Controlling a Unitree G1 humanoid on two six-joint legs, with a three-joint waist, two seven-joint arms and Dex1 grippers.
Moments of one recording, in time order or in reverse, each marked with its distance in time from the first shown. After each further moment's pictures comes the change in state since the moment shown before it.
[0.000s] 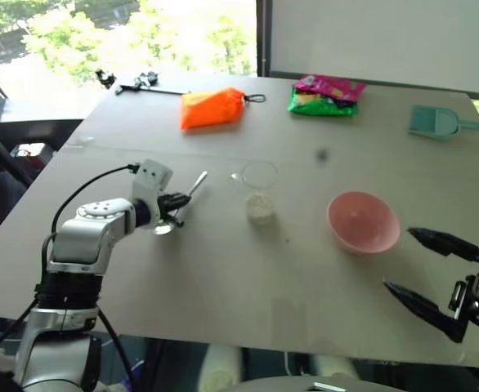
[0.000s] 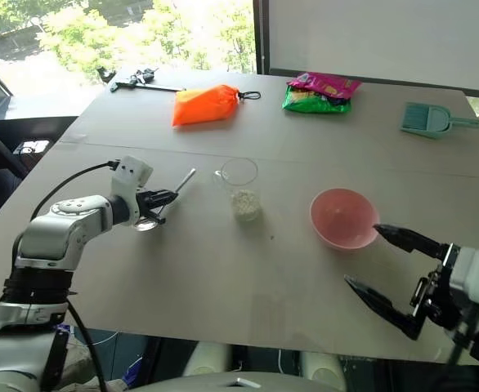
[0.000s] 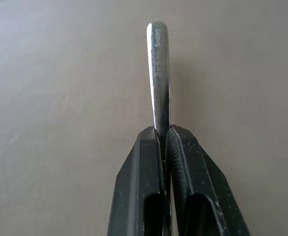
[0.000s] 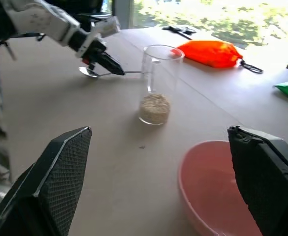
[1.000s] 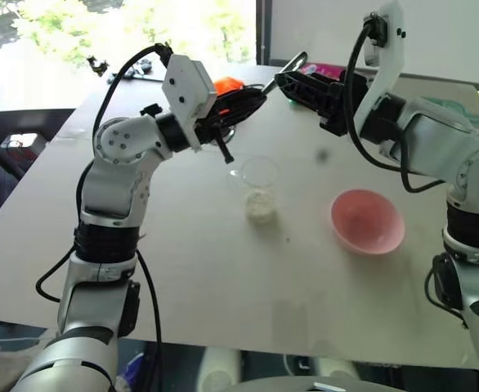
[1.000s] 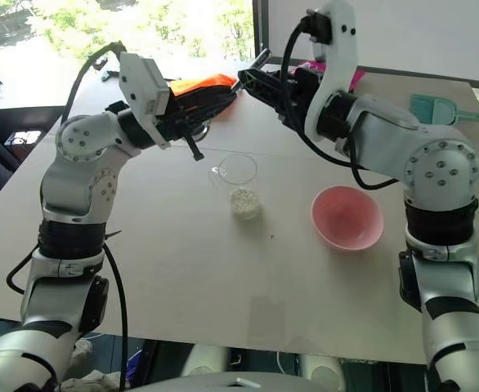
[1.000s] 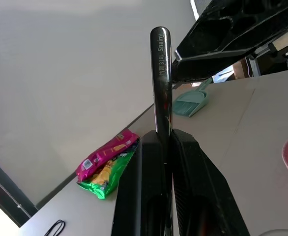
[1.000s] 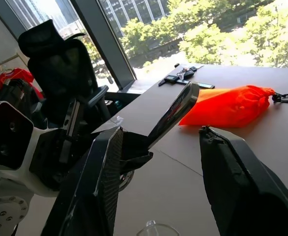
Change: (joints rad) left arm -0.354 -0.094 -0.147 -0.115 0.048 -0.583 -0.275; right arm -1.472 0.172 0.593 0.630 0.673 0.622 -1.078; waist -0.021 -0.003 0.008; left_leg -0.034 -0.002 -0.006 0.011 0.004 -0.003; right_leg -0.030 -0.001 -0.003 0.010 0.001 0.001
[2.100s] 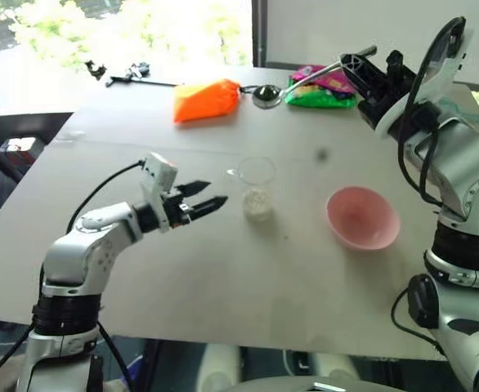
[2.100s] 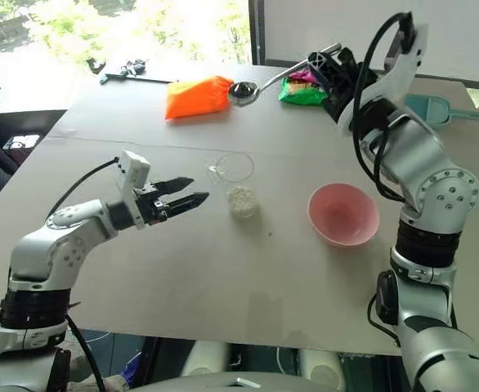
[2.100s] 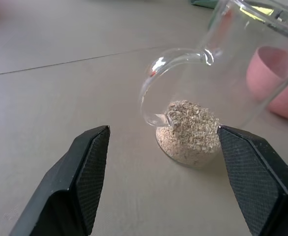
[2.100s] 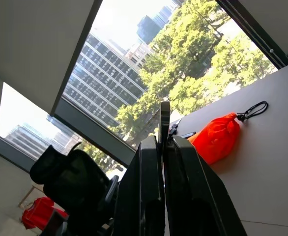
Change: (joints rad) left arm 0.473 0.108 0.138 -0.103 -0.224 0.459 0.078; right arm 0.151 0.151 -0.252 -0.013 0.164 -0.215 -0.270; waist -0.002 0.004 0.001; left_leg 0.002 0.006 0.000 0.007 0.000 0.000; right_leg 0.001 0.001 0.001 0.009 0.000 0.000
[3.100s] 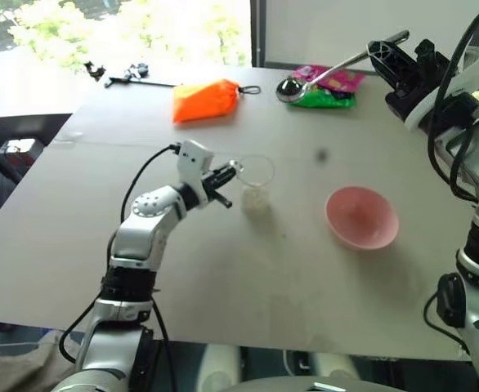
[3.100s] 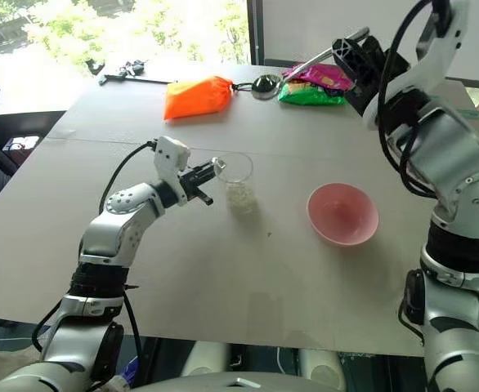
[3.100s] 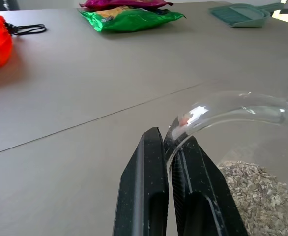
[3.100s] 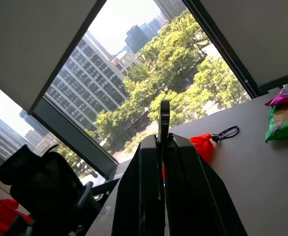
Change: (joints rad) left arm -0.207 -0.245 -0.095 0.241 0.240 -0.212 0.221; right arm 0.021 -0.237 0.031 -0.069 0.021 0.046 0.023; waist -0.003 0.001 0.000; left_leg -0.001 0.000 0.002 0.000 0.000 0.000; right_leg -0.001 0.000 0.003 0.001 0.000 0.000
